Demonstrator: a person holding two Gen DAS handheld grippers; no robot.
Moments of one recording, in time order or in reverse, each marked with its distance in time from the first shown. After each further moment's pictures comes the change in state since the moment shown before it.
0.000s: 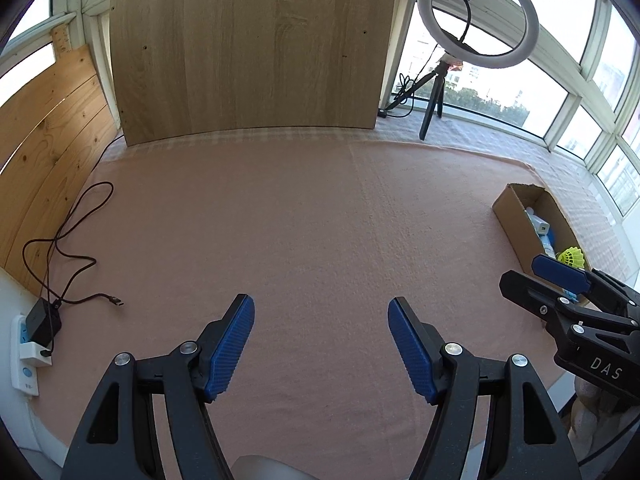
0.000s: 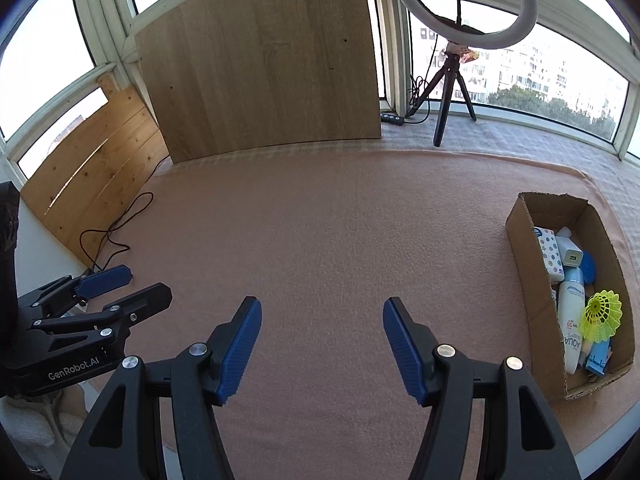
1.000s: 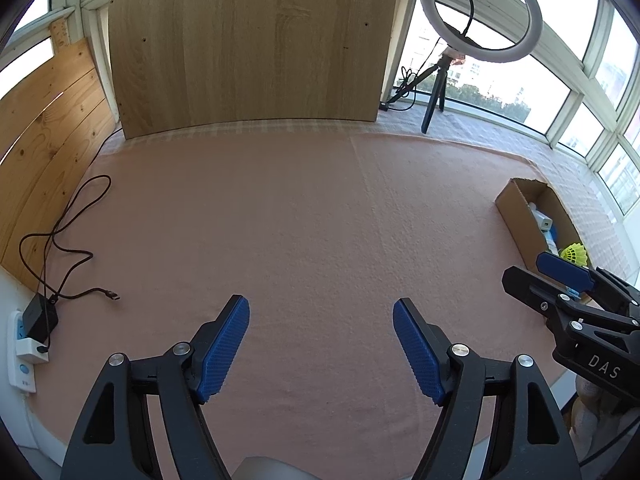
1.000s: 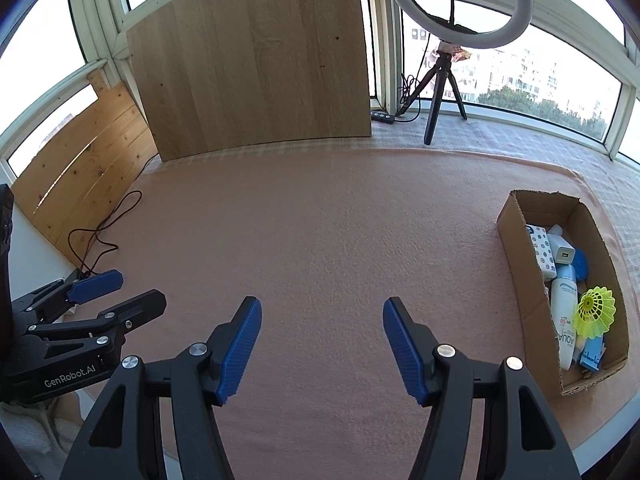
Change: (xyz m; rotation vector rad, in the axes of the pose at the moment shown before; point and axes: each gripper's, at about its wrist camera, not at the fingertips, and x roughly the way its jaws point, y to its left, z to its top) left arm 0.009 -0.002 -0.004 -0.006 0.019 0.001; right arm 0.005 0.000 -0.003 -0.002 0.008 -0.041
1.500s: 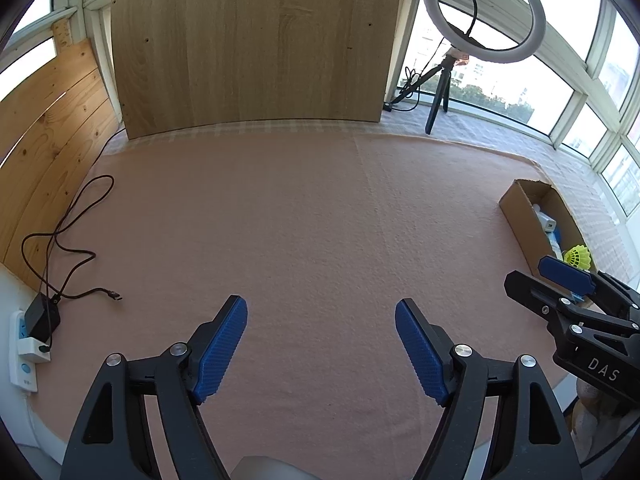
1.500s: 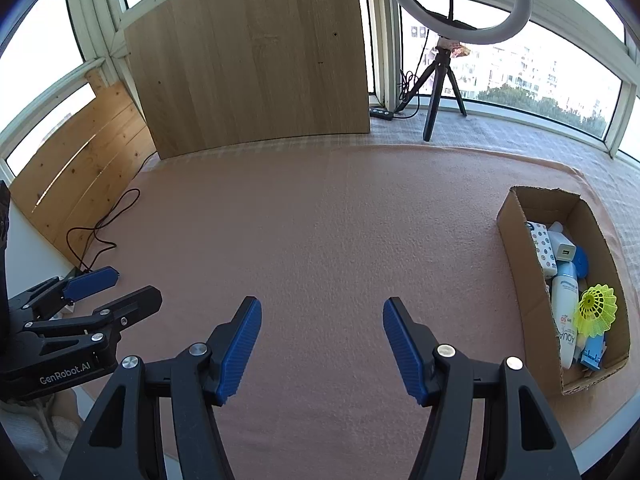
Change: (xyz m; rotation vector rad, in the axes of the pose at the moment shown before) left arm 0.002 0.002 0.002 -0.005 -0.001 0.011; right arm 0.003 -0.002 -0.001 0.005 0.009 0.000
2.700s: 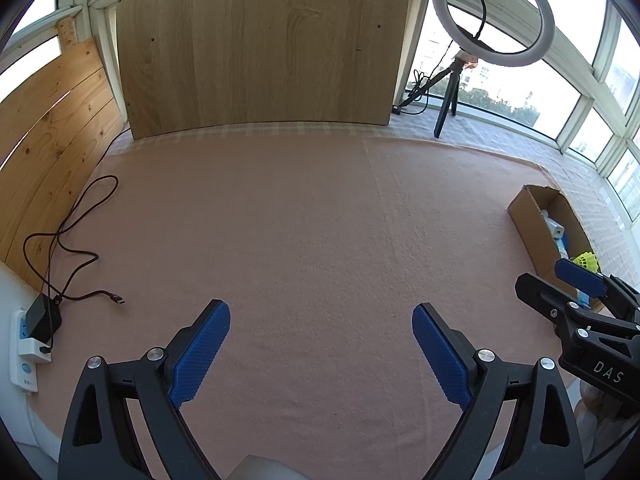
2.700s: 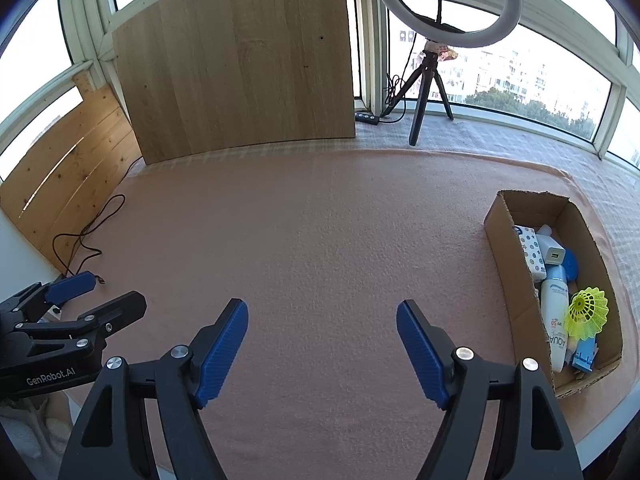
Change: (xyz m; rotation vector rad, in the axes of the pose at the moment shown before) left arm 0.007 0.003 0.004 -0.002 -0.010 0.023; right arm 0.007 -0.006 0.003 0.005 -0.015 -0.048
